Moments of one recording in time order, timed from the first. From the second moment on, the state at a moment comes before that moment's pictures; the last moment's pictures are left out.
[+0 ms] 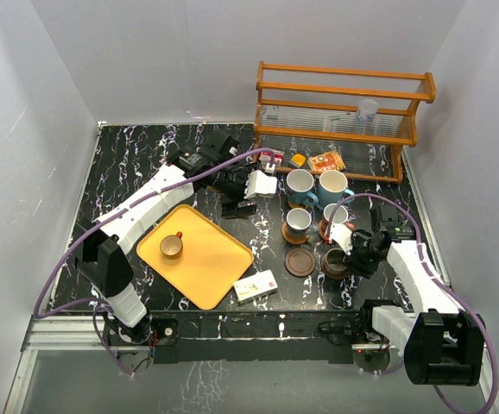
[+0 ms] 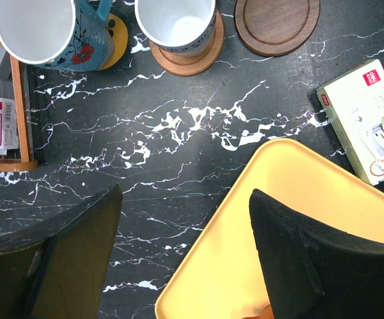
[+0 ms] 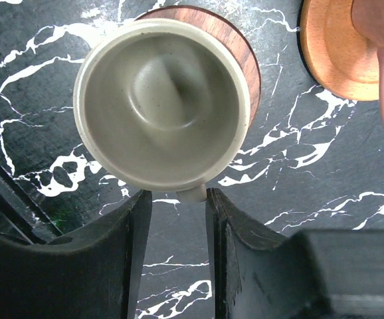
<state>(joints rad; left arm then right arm) -0.67 1.68 1.60 -0.95 0.53 0.98 -0.05 1.01 0.60 -0.94 -0.36 -1.17</state>
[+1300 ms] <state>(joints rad) -0.06 1.46 1.12 -1.02 0.31 0.44 -0.05 1.28 1.13 -0.76 -0.66 -0.54</state>
